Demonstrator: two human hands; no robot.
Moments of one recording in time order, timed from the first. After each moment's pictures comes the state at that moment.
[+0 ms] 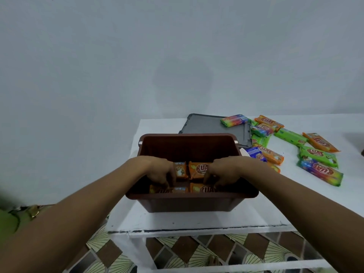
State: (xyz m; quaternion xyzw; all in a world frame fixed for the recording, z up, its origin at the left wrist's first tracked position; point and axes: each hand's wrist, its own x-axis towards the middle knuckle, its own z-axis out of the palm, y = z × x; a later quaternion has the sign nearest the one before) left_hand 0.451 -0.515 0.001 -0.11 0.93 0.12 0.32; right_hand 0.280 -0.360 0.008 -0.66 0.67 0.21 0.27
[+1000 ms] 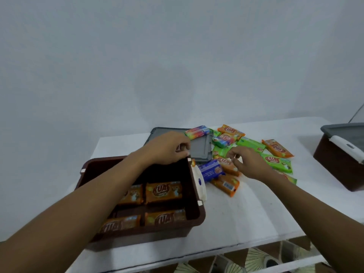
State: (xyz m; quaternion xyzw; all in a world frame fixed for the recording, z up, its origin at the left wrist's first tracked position) left_hand 0.299 -0.470 0.050 -0.04 0.99 0.12 -0.07; right_hand 0.096 -0.247 -0.023 -0.52 0.83 -0.22 0.01
